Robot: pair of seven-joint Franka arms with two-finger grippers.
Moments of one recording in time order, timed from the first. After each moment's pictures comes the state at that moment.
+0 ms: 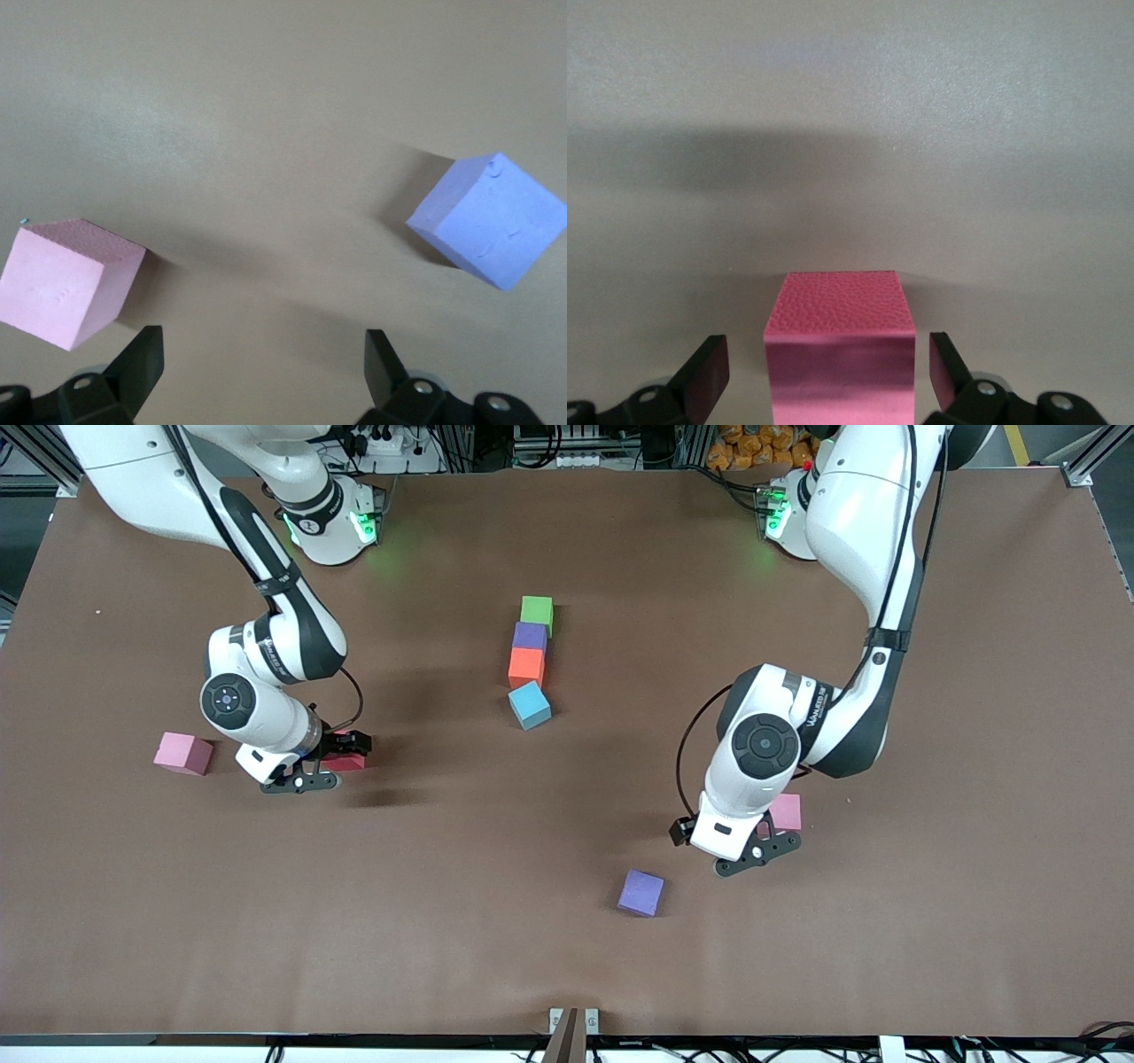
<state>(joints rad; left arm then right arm) -0.48 0.72 0.06 -1.39 0.04 2.15 -0.77 0.01 0.38 0.16 -2.15 -0.08 2.41 0.15</state>
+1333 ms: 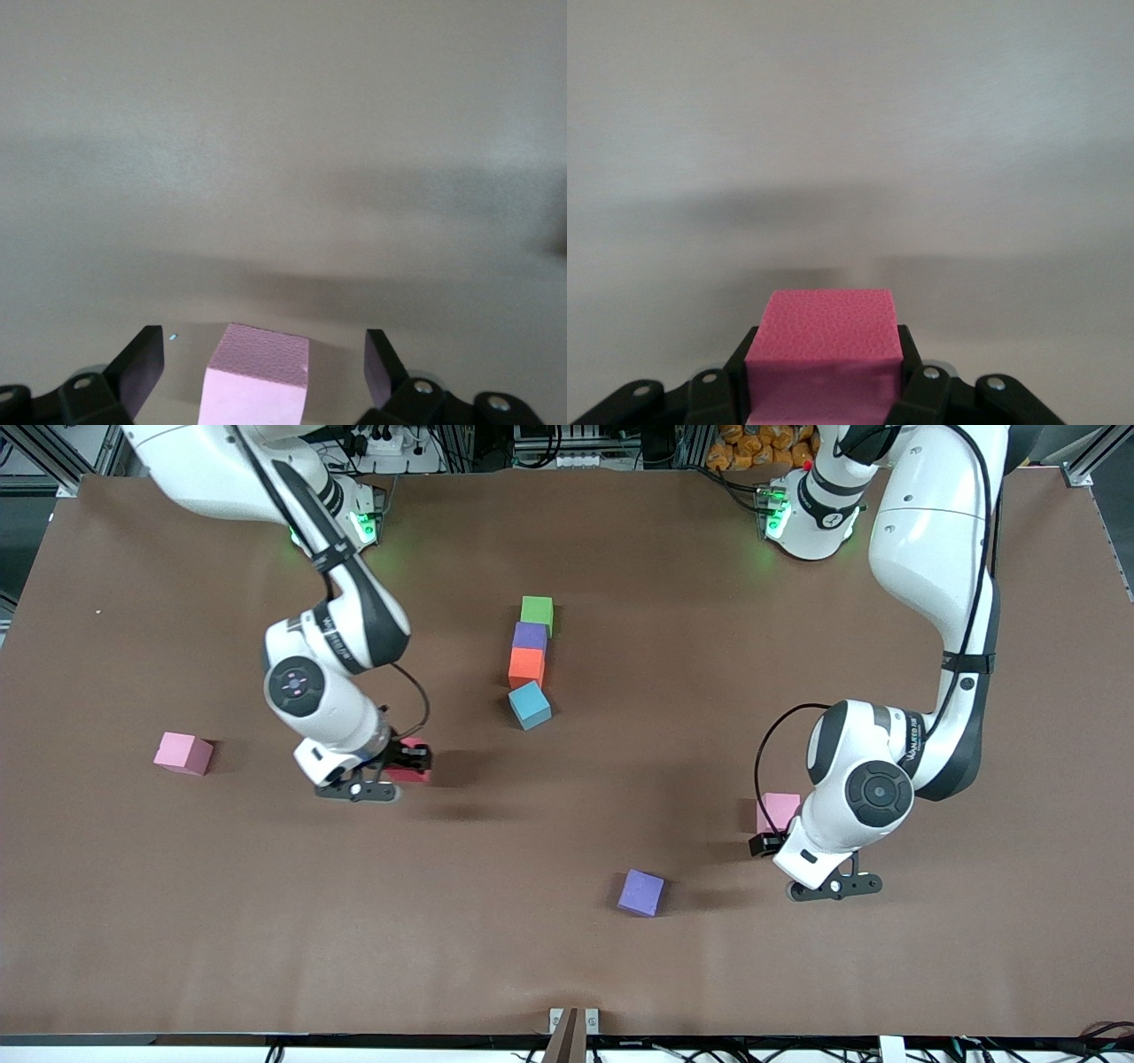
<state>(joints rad) -0.29 0.73 0.05 -1.40 0.04 2.15 -0.38 0.30 0.41 0.15 -1.90 0.02 2.33 0.54</state>
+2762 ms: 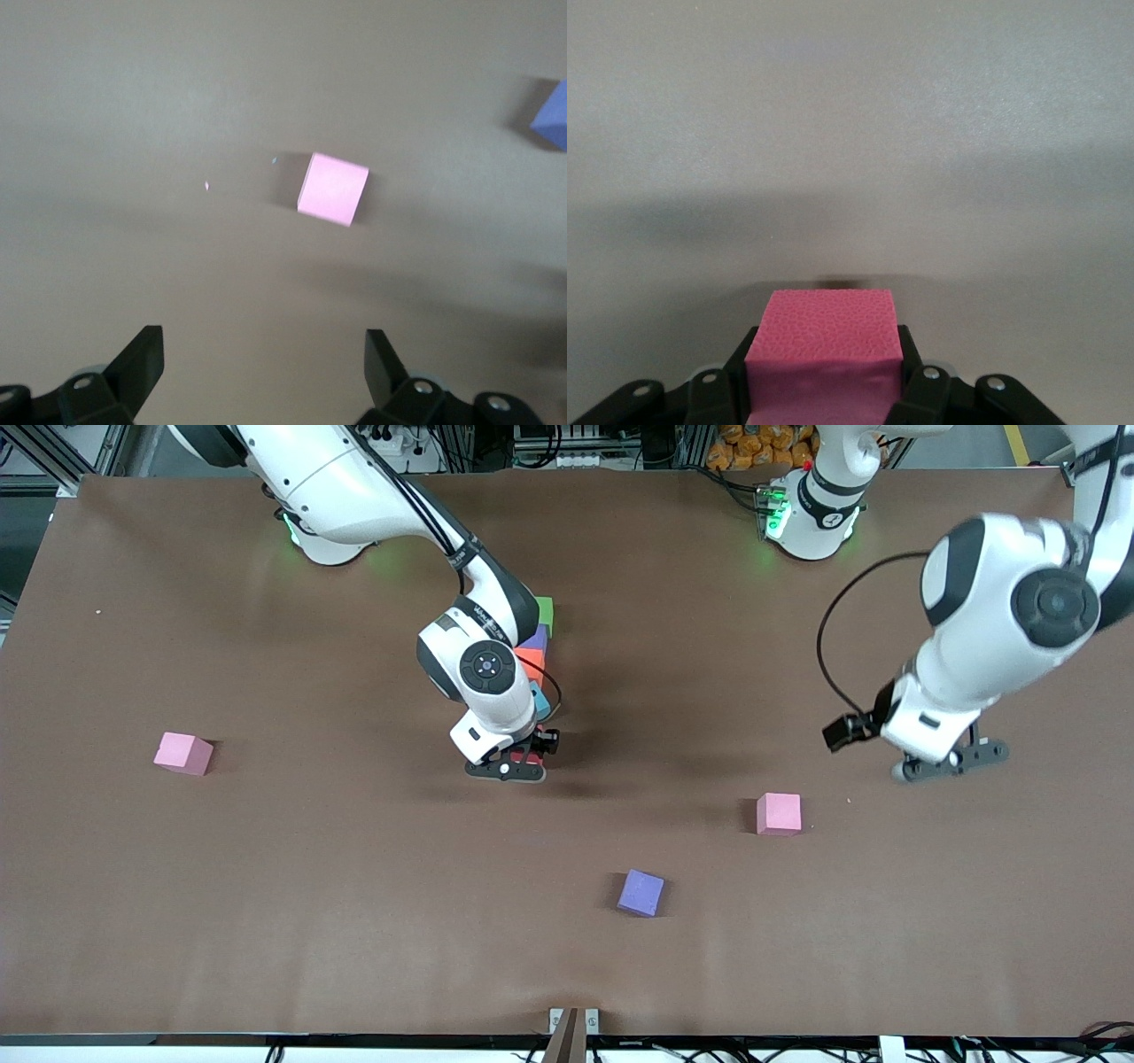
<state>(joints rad) -0.20 0.09 -0.01 -1.87 0.01 1.95 -0.43 0.55 0.67 0.15 -1.63 -0.08 2.29 0.81</state>
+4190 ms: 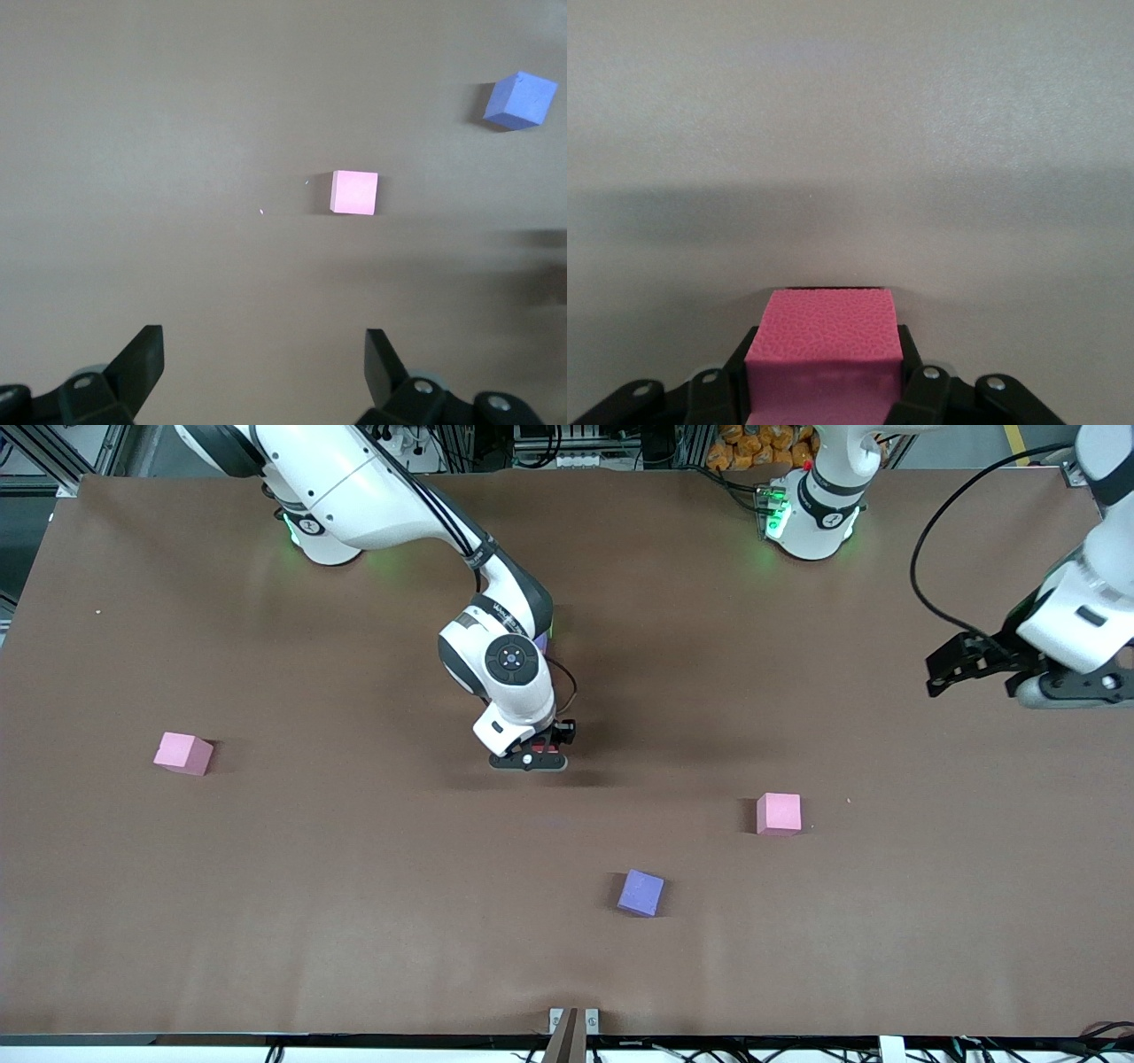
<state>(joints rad) -0.07 0.00 -0.03 -1.63 0.01 1.72 -0.09 0.58 0.71 0.18 -1.63 -0.13 2.33 0.82</state>
